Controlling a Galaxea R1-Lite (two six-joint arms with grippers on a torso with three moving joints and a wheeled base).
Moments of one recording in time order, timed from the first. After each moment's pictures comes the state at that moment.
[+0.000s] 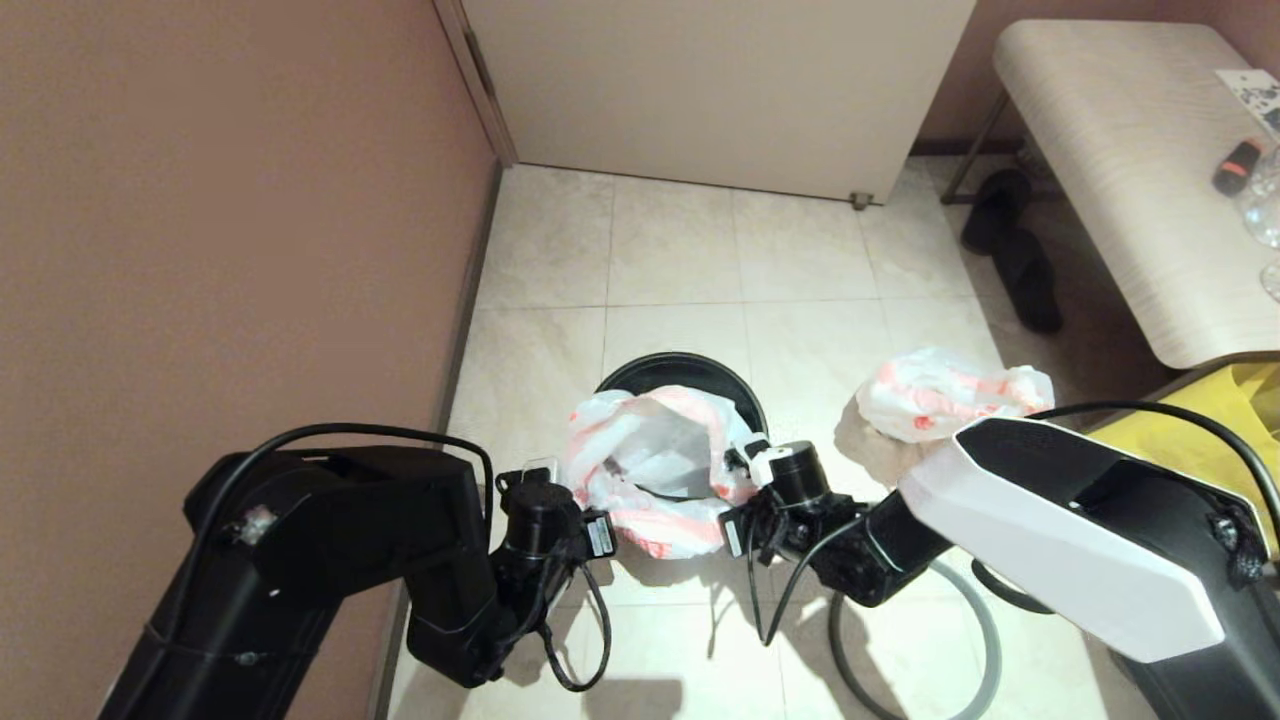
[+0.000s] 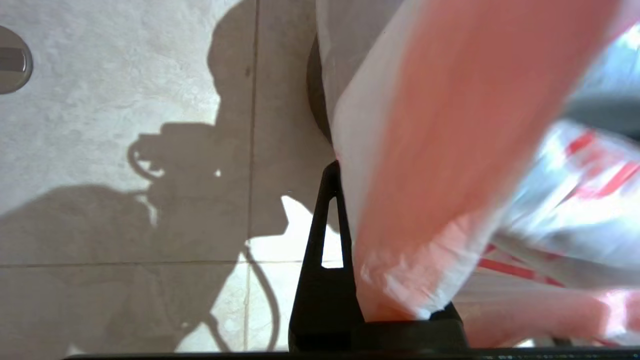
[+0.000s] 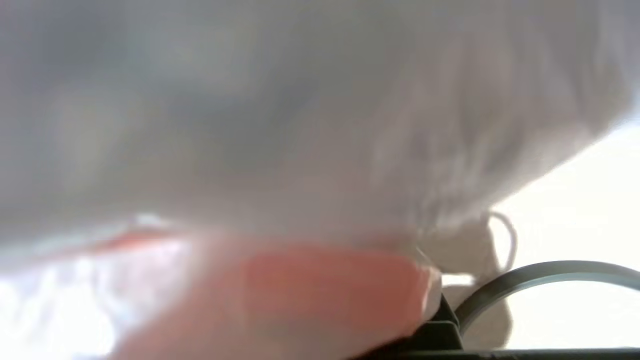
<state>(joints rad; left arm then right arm) -0.45 2.48 -0.82 -1.27 0.28 -0.34 0.56 2.51 -1.36 -0.59 -0.12 0.06</state>
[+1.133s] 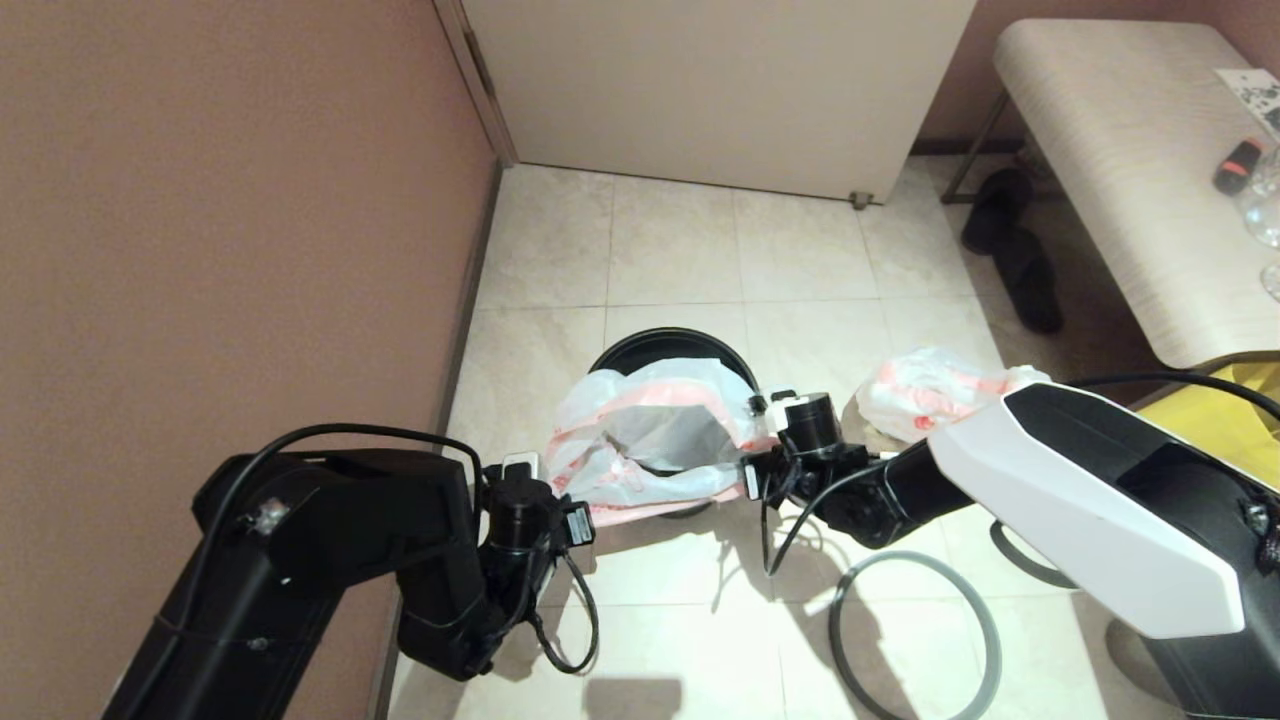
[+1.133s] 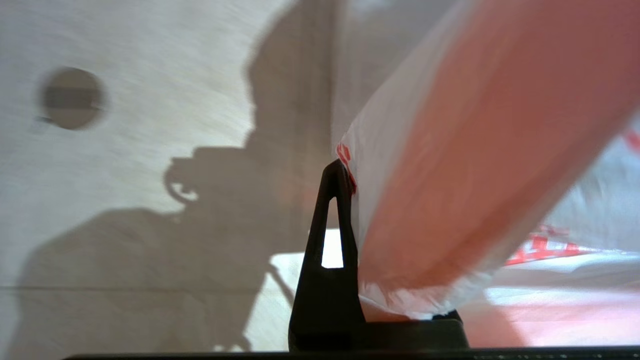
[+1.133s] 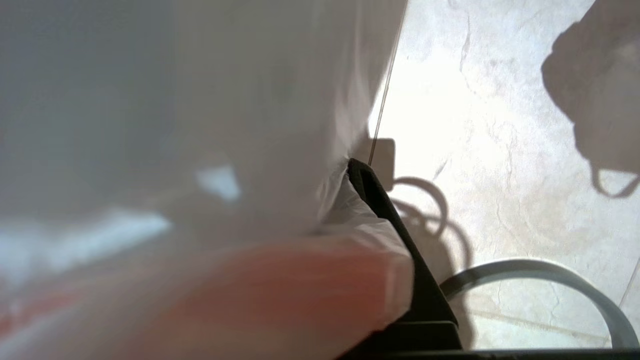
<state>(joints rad) -0.41 2.51 -0.83 -1.35 0.33 -0.27 0.50 2.48 -1.50 -0.46 -0.26 0.10</state>
